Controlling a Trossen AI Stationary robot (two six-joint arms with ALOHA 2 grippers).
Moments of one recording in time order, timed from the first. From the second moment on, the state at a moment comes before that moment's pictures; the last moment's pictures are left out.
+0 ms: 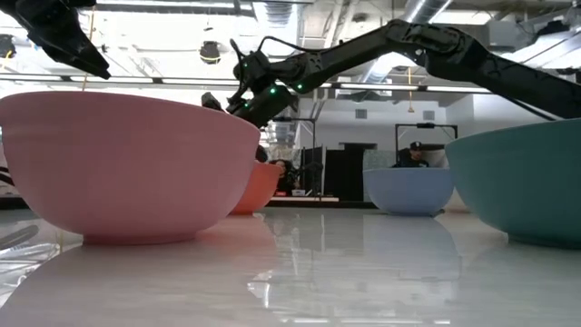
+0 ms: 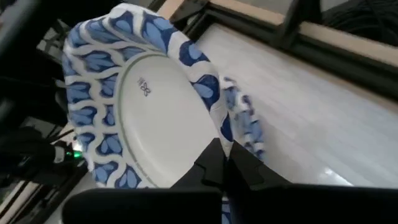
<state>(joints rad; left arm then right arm) -0.12 0.39 0.78 -1.04 -0.61 -0.30 -0.40 2.51 2.35 -0.37 -0.16 0.63</state>
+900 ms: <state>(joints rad) -0.12 0.39 0.78 -1.04 -0.59 -0.30 -0.42 2.50 2.35 -0.44 -0.21 0.52</state>
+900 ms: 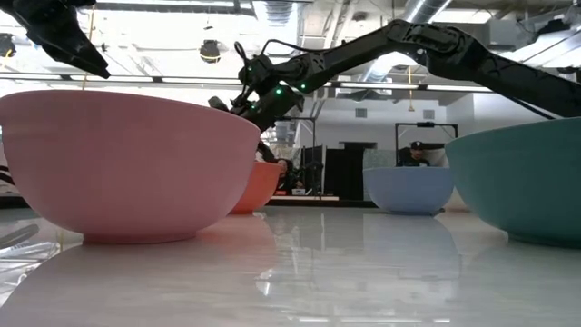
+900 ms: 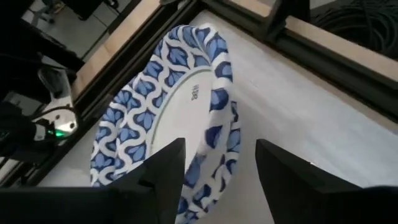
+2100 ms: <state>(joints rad) -0.12 0.39 0.78 -1.04 -0.59 -0.32 -0.36 2.49 2.35 -0.45 -0.06 0.36</state>
